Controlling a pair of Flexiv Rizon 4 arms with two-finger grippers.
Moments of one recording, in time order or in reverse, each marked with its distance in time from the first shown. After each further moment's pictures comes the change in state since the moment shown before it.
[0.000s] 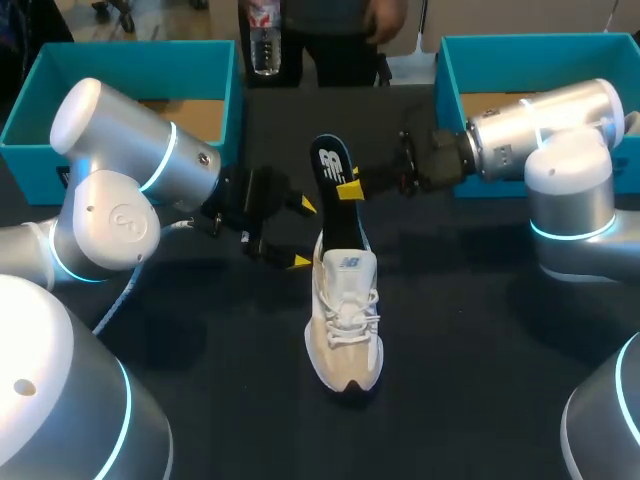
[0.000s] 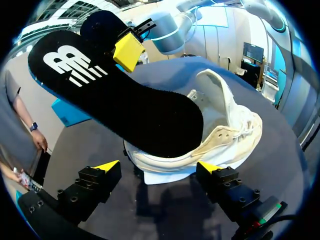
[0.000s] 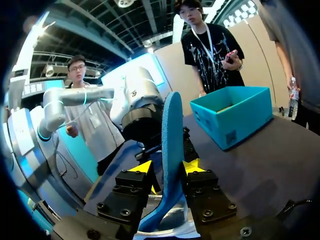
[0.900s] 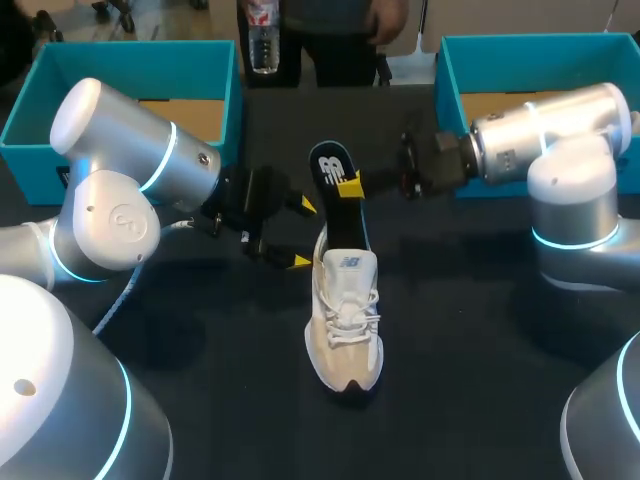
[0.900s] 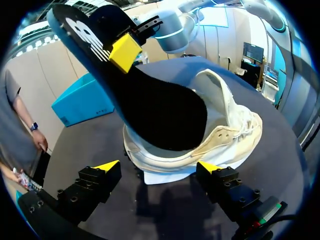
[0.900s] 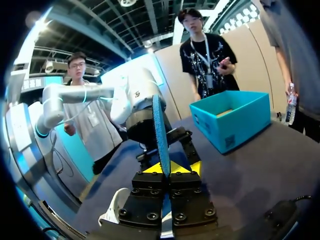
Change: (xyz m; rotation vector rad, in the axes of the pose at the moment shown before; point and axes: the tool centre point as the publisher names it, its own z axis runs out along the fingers) left arm 0.000 0.000 0.000 0.000 0.000 0.000; right arm 0.007 0.004 -0.003 -0.026 -0.027 -0.051
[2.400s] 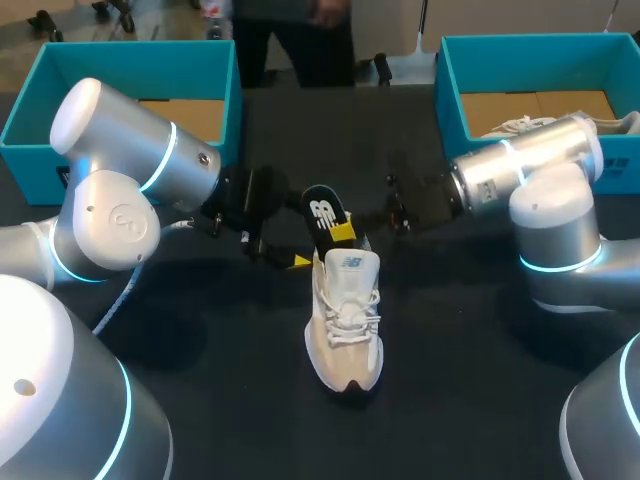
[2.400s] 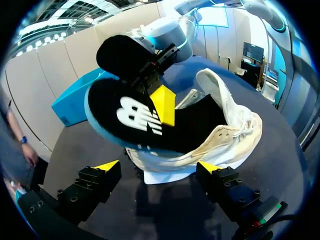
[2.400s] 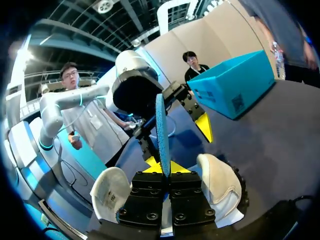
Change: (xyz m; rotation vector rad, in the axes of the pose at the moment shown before) left arm 0.000 0.000 0.000 0.000 0.000 0.000; right arm 0.009 -0.064 0.028 0.059 0.066 0.209
